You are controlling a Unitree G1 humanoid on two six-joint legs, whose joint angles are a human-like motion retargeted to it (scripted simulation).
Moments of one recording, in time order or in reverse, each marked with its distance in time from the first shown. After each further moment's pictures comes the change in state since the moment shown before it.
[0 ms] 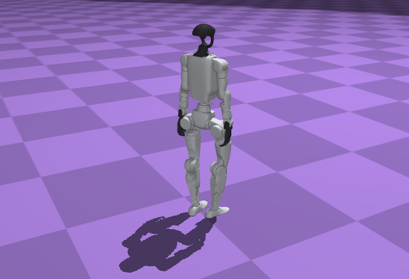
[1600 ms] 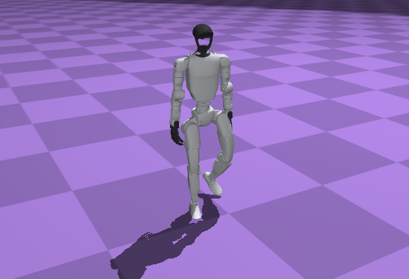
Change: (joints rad) left arm 0.026 -0.041 0.068 -0.062 -0.085 0.002 -0.009; right arm -0.061 -0.047 -0.010 0.088 0.016 0.056 -0.009; waist -0.023 -0.049 -0.045; left_leg -0.224 0.193 0.166 0.768 0.079 0.061; right_leg -0.053 -0.065 0.034 0.018 -0.049 -0.161
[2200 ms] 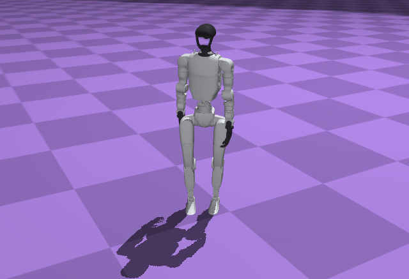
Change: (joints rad) left arm -0.044 -0.013 -0.017 -0.032 -0.008 0.008 -0.027; right arm 0.122 0.051 -0.023 0.072 0.020 0.012 -0.058; waist -0.080 0.110 -0.012; left_leg 0.176 -0.127 -0.287 -0.733 -0.082 -0.124; right_leg 0.055 0.204 0.361 -0.095 0.132 0.050
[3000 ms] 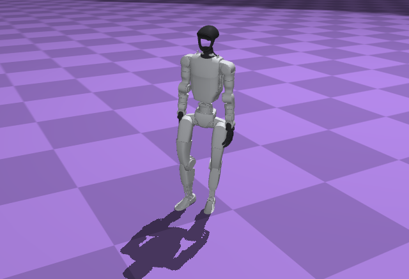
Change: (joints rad) left arm 0.005 0.013 -0.051 0.076 0.053 0.003 0.022; right arm -0.074 0.015 0.044 -0.081 0.022 -0.031 -0.007; waist 0.052 0.022 0.057; left_leg 0.020 0.030 0.167 -0.024 -0.031 0.035; right_leg 0.027 -0.111 -0.472 0.043 -0.132 -0.079
